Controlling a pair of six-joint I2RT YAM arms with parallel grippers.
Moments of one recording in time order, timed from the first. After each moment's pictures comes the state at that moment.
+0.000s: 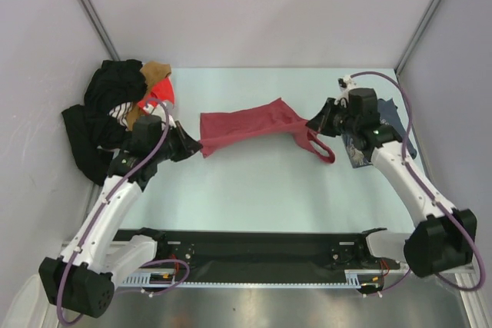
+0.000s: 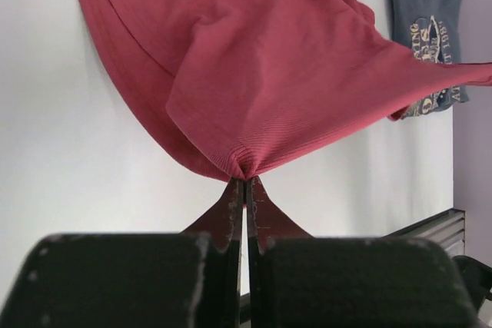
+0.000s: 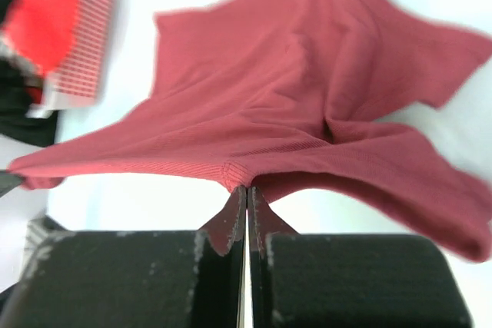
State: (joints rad) left arm -0.24 0.96 0.85 -0.49 0.24 -0.58; right arm 0.26 1.28 1.06 -0.35 -0.31 0.49
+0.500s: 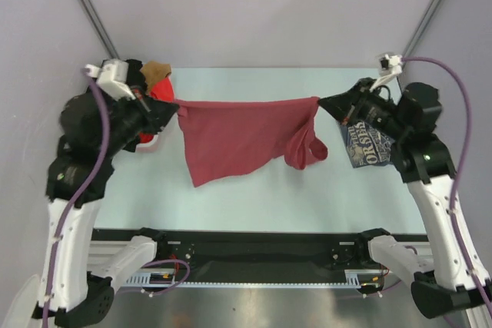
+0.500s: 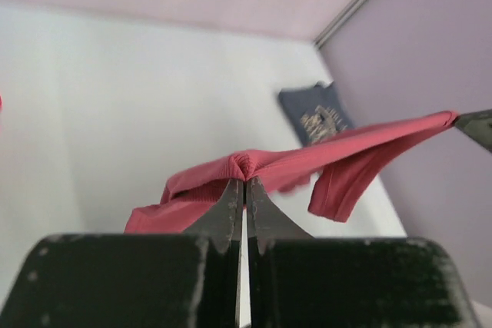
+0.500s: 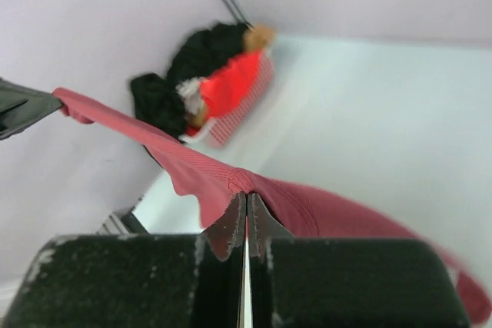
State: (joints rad) left arm -0.23 0.92 1.44 -0.75 0.24 -0.47; right arm 0.21 0.99 1.29 -0.42 -0.55 0.45
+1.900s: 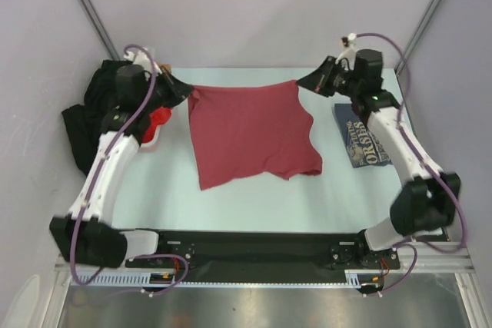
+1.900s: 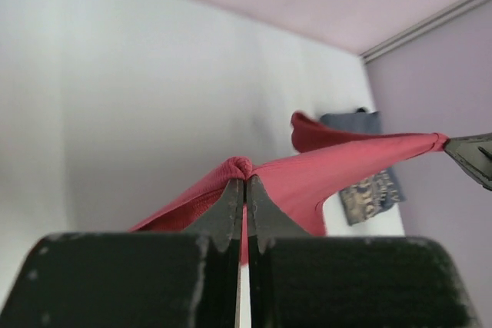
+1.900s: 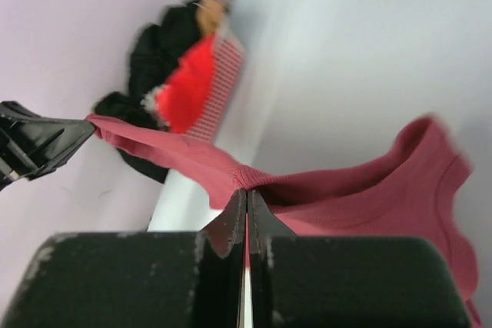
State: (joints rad) left arm -0.11 1.31 1.28 -0.34 0.30 -0.57; right arm 0.17 1.56 1.40 -0.16 -0.61 0.63
